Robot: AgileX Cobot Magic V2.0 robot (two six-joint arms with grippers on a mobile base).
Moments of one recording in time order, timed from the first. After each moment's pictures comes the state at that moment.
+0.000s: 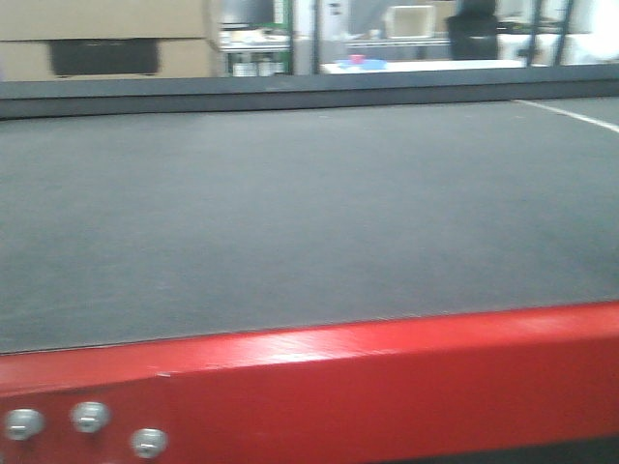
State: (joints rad) left arm -0.01 0.32 -0.64 0.18 0.40 -0.20; right arm 0.00 0.34 -0.58 0.02 0.25 0.04
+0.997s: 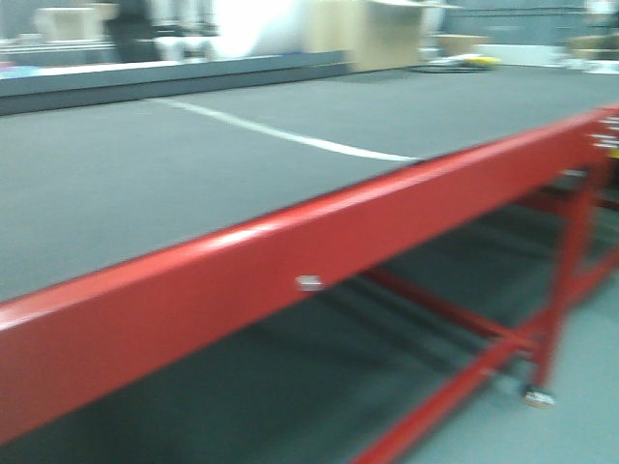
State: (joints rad) left arm -0.01 0.32 -0.64 0.18 0.40 -0.20; right arm 0.00 0.34 -0.58 0.02 0.25 0.04
